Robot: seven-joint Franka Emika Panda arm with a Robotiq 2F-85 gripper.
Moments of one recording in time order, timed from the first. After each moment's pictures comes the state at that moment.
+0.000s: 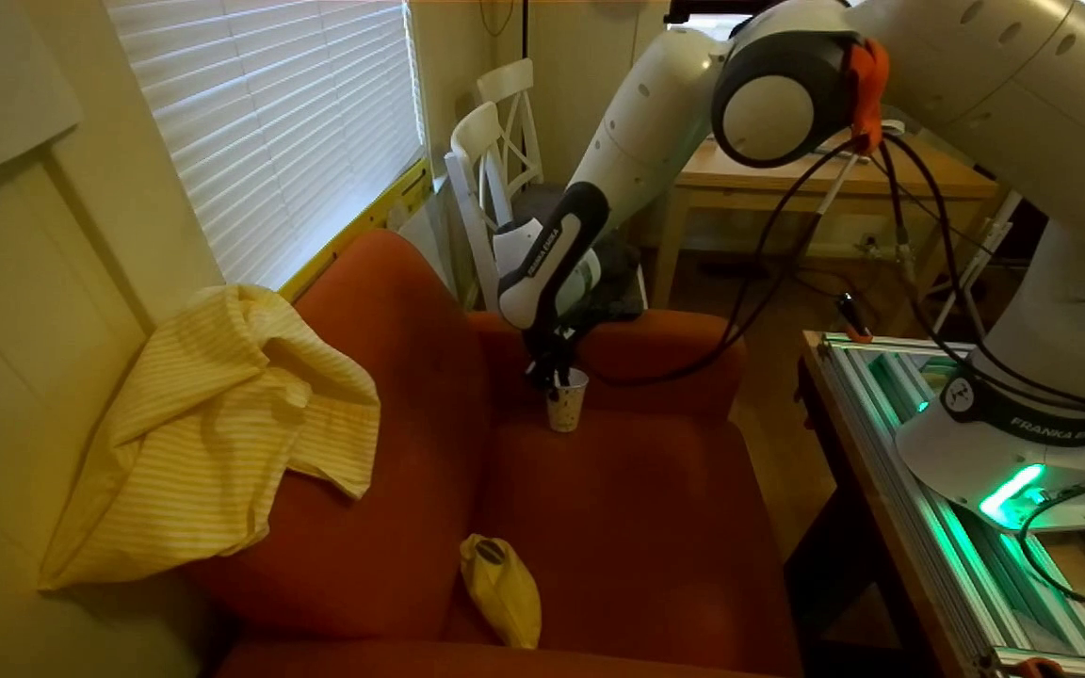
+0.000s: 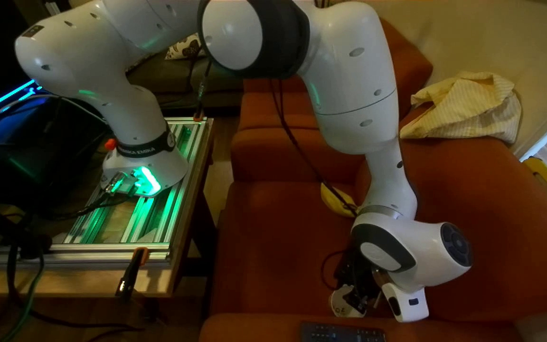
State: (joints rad) arm -0.29 1.13 -0.19 -1.57 0.19 2.41 0.04
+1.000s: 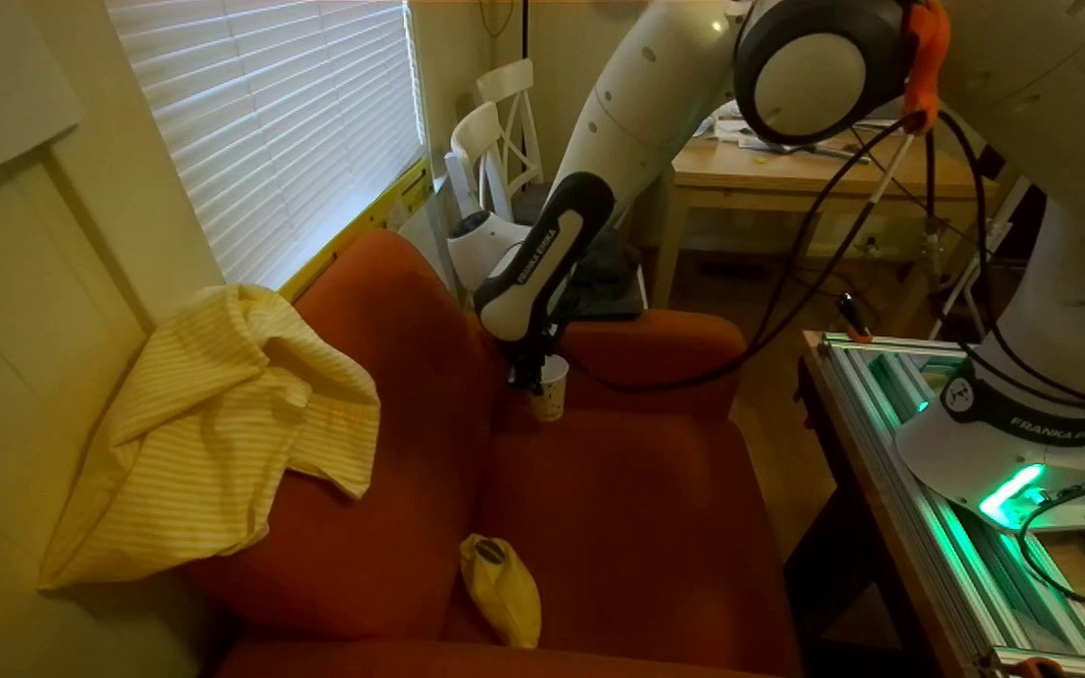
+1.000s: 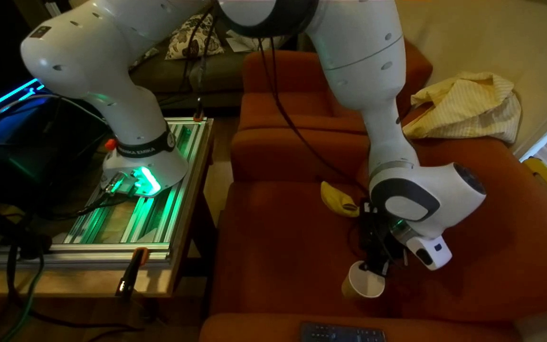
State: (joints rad) arm -0.15 1.02 -0.19 -1.62 0.00 2.38 0.00
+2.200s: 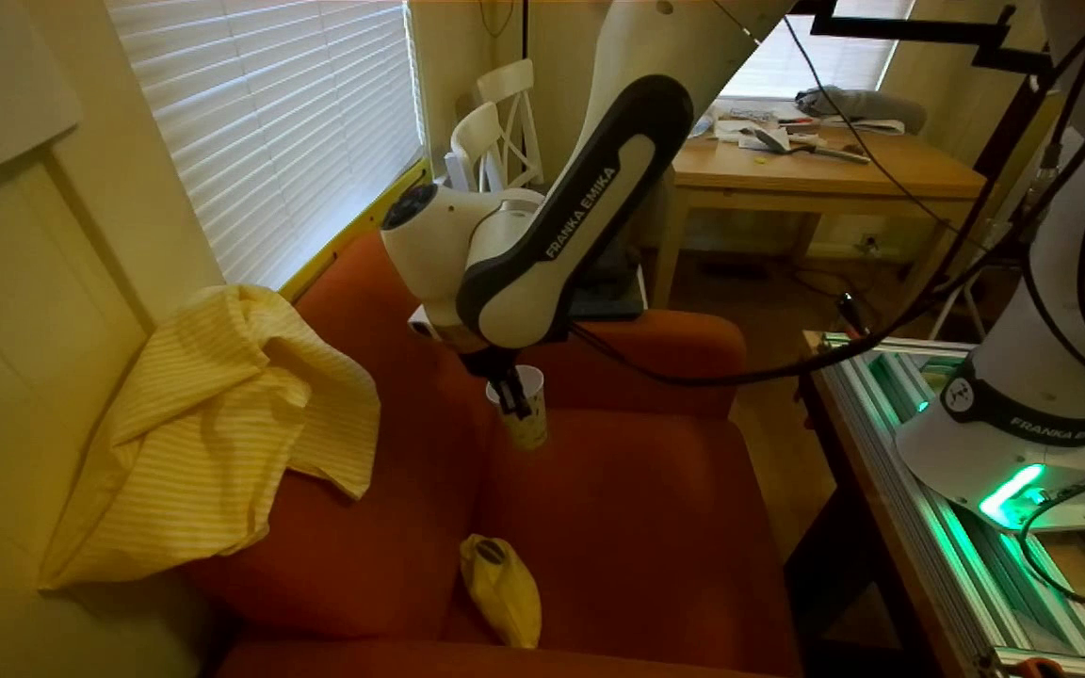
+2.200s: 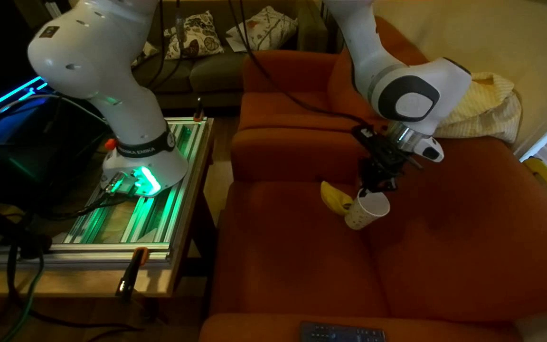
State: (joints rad) arm -0.01 0.70 -0.03 -1.84 -0.19 2.25 -0.26
